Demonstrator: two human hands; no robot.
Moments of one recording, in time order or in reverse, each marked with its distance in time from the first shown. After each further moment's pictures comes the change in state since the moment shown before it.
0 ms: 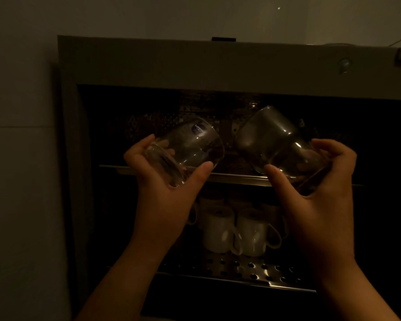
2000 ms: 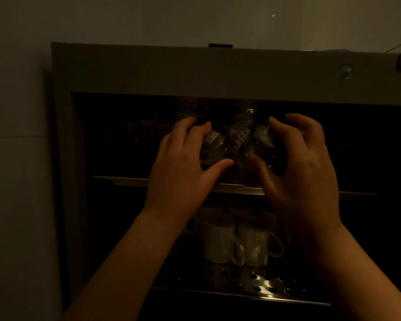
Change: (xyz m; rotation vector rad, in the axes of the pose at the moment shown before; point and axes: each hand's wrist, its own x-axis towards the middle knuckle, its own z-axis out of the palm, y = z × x) left_hand 0.040 -0.001 0.021 0.791 -0.185 0.361; right_hand 0.037 -0.005 0.023 -0.415 -0.098 -0.302
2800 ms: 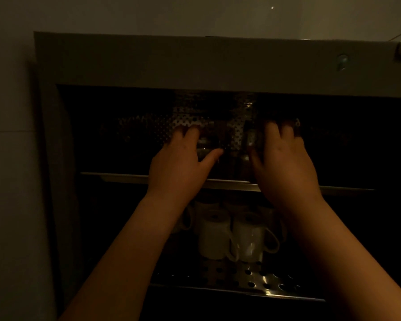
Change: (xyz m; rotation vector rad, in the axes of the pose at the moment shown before) left_hand 0.012 -0.013 0.028 0.085 -0.170 -0.154; right_hand 0.016 0.015 0.023 -0.250 -0.243 0.122
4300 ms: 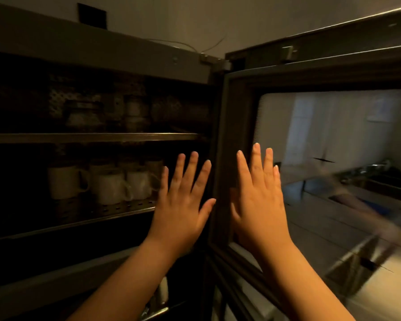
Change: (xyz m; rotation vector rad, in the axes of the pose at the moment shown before) left_hand -0.201 0.147 -0.013 -0.156 -0.154 0.545; right_hand -0.213 0.037 -0.192 -0.424 -0.167 0.194
